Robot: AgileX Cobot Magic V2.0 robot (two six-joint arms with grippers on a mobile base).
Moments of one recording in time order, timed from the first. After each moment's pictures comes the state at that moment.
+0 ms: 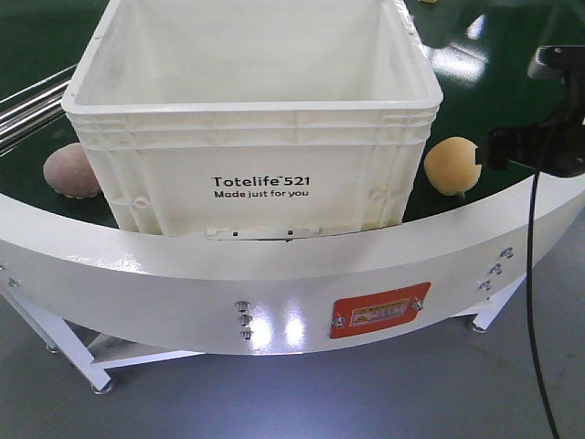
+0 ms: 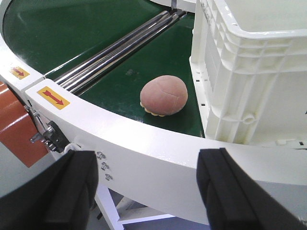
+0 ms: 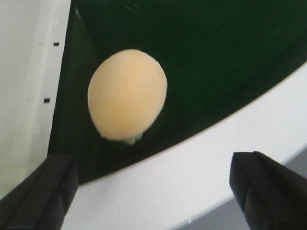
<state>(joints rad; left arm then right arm) -0.03 0.45 -0.68 0.11 0.78 -0.14 0.00 1.52 -1.04 0.08 0.50 -0.11</state>
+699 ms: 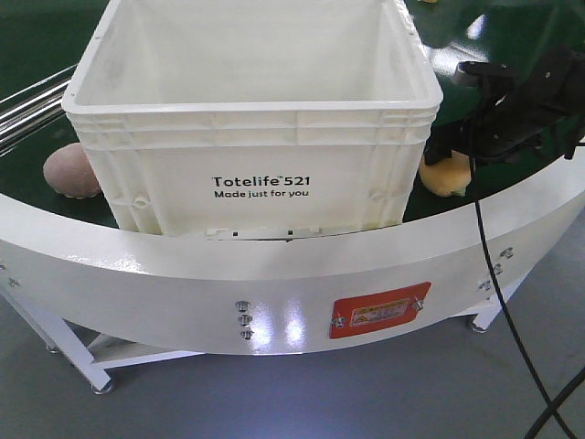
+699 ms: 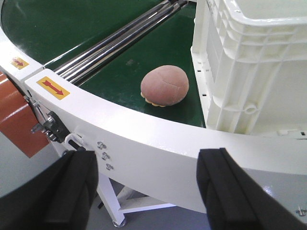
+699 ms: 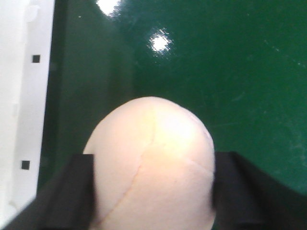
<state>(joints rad) -0.03 0.45 -0.68 0.11 0.82 -0.14 0.00 2.04 -1.49 0.27 0.68 -0.26</state>
